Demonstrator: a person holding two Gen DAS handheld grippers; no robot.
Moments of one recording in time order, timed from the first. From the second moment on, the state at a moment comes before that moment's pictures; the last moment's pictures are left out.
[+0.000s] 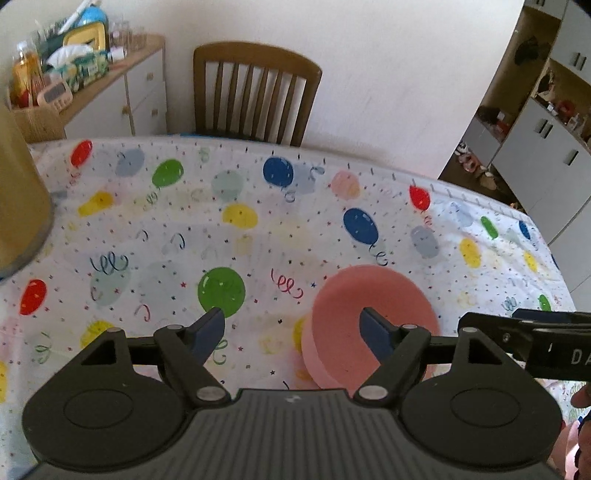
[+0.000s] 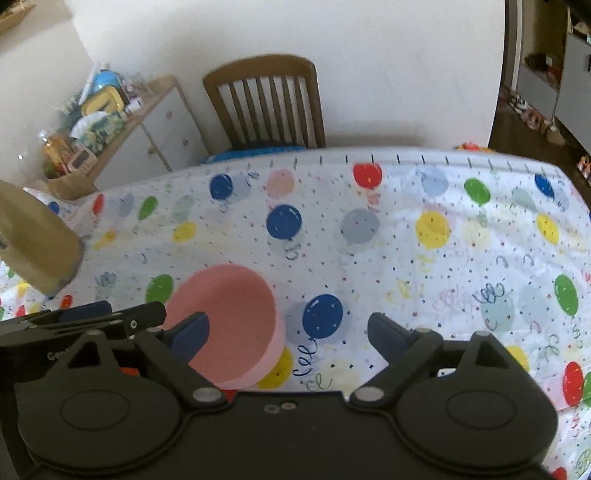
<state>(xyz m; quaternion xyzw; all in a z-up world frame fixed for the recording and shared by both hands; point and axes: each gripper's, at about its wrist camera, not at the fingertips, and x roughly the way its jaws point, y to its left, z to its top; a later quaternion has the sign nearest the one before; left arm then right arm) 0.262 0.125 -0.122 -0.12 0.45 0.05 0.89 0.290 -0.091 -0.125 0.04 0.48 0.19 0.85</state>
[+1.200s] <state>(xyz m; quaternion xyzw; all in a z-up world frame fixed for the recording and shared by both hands) 0.280 0.127 -0.155 -0.19 0.48 0.04 0.86 0.302 -0.057 -0.159 0.02 0.53 0.19 0.83</state>
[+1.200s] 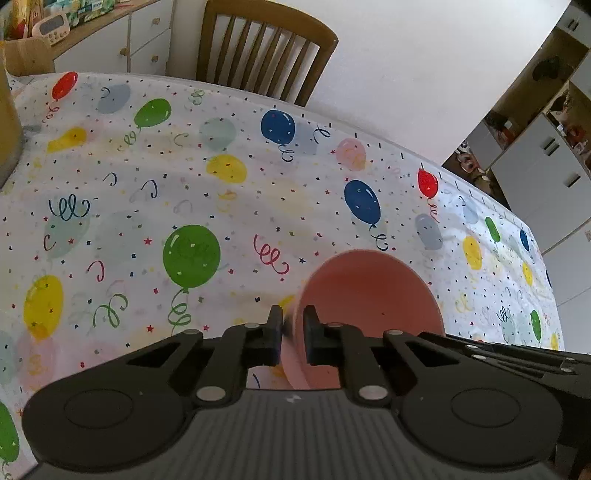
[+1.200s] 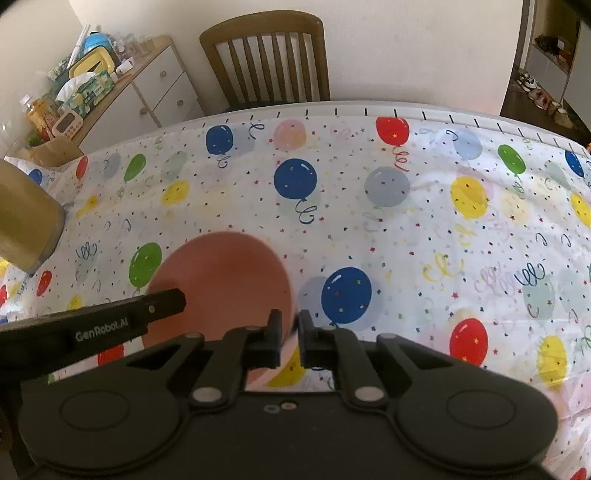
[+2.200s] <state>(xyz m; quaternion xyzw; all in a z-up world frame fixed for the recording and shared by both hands) 0.167 0.094 -0.057 -0.18 0.45 0.02 0.87 0.198 -0.089 -0.065 0.01 0.50 0.20 0.84</state>
